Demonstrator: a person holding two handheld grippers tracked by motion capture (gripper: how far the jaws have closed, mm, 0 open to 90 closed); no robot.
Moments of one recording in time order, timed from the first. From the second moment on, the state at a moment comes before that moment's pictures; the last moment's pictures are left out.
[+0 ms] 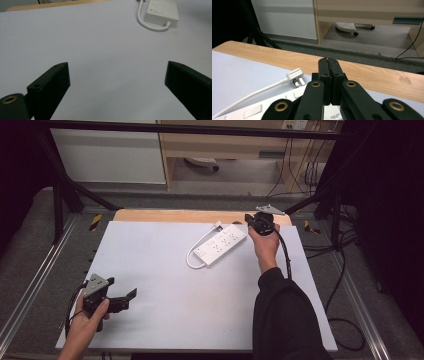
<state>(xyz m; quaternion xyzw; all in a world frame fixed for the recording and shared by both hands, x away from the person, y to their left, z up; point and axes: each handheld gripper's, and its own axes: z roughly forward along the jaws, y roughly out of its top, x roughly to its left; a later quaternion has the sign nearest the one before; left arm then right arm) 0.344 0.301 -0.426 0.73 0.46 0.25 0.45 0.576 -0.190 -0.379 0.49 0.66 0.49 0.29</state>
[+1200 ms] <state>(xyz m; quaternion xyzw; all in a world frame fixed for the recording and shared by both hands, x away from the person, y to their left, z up) 0.344 0.301 -0.426 0.73 0.46 0.25 0.44 0.596 -0.166 -0.407 0.50 0.67 0.47 0.27</state>
